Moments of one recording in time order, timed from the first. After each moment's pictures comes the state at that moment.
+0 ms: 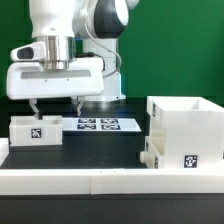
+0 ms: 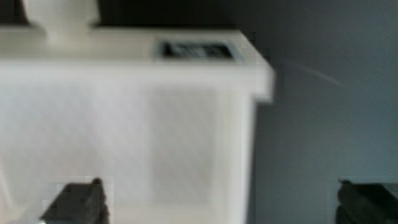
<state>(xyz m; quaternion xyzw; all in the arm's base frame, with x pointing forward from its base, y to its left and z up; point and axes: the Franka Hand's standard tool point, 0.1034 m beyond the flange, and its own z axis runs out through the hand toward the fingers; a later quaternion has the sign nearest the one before) 0.394 -0.124 0.027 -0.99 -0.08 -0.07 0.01</state>
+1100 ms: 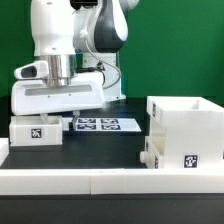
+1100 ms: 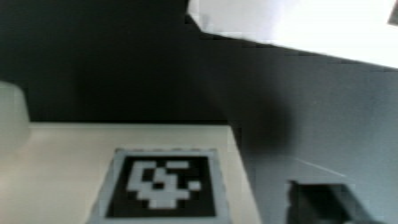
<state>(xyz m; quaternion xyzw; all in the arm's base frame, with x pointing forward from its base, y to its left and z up) 0.383 -0.111 0.005 -0.99 -0.09 -0.05 0.03</state>
